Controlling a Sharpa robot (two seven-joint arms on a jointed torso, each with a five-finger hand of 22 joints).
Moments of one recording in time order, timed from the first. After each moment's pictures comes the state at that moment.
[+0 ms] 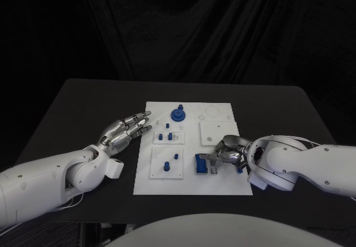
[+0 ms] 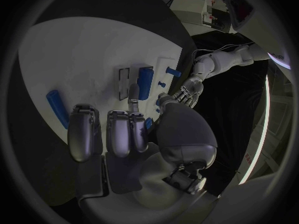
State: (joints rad) left arm 1.04 -0.89 -0.21 1.46 -0.08 0.06 0.65; left_hand 1.46 0.27 -0.10 0.10 0.60 0.37 0.12 0.06 0.05 0.07 0.13 0.16 0.03 0.02 0.19 0.02 0.01 0.16 0.03 0.29 0.02 0.09; right arm 1.17 -1.02 -0.25 1.91 -0.96 -0.32 -0.50; right_hand 0.97 -0.02 0.00 0.29 0.26 0.98 0.03 0.42 0.75 1.47 -0.04 1.57 1.31 1.47 -0.10 1.51 1.31 0.03 1.47 0.01 1.43 1.31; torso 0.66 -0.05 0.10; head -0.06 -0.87
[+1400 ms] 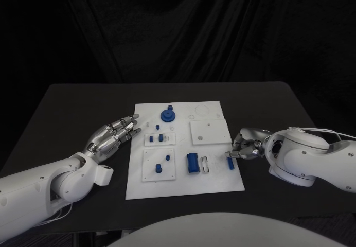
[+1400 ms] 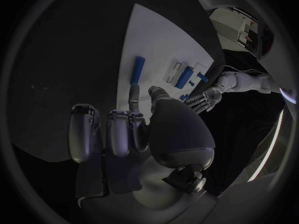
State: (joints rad) left arm 1.04 -0.90 -0.21 1.46 -0.08 0.06 0.65; left_hand 1.47 0.27 -0.10 0.10 0.60 0.38 0.12 0.06 0.05 0.07 0.13 0.16 0.03 0.02 0.19 0.02 0.01 0.16 0.03 0.29 0.02 0.09; right arm 1.17 -1.22 -0.25 1.98 -1.32 -0.26 -0.64; right_hand 1.19 -0.03 -0.03 0.28 0.52 0.99 0.03 0.40 0.70 1.47 -0.03 1.57 1.31 1.47 -0.10 1.51 1.31 0.03 1.47 0.01 1.43 1.31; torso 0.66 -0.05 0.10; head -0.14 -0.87
